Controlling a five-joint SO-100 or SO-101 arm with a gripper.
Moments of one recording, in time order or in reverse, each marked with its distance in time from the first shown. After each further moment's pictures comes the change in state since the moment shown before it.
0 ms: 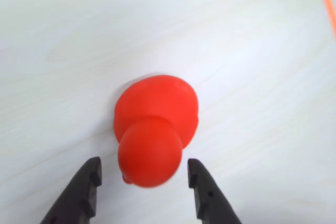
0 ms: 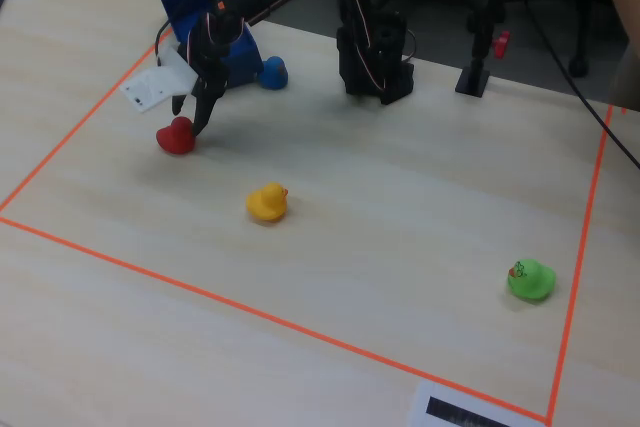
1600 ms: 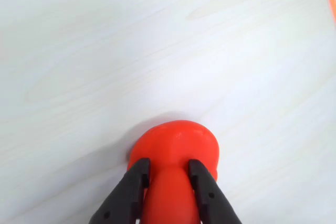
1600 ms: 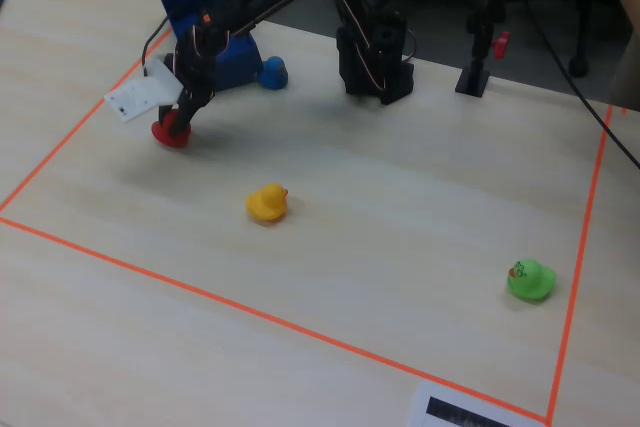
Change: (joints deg) arm -0.1 -8.6 -10.5 -0.9 2.0
